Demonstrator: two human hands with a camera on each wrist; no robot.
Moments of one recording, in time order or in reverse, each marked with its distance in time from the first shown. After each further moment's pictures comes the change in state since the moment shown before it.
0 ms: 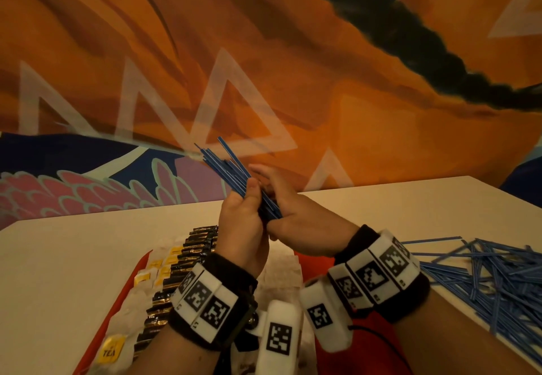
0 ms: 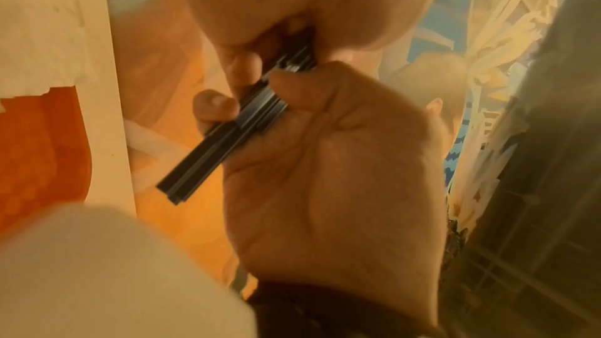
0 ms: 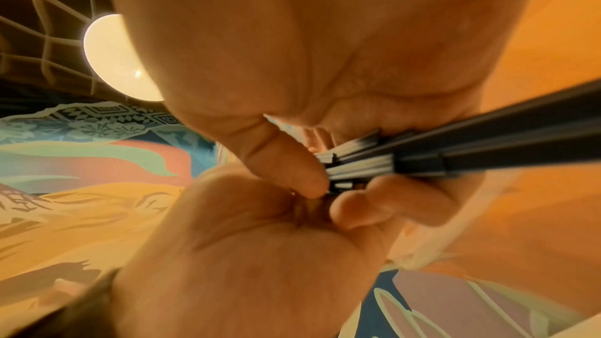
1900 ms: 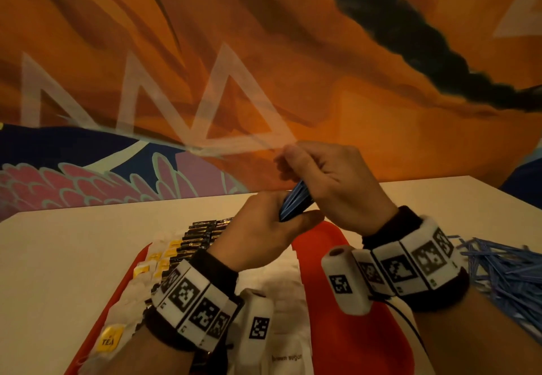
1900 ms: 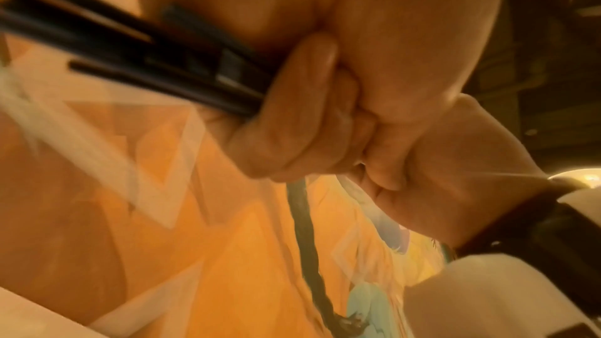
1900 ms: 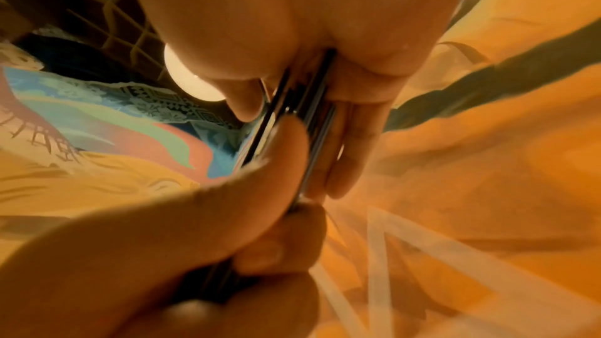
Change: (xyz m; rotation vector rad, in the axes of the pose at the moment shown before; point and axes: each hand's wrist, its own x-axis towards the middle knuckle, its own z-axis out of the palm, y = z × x) left_hand -0.014 0.022 -0.006 0.995 -0.653 0.279; right_hand -0.022 -0.013 -0.039 -0.226 0.475 -0.318
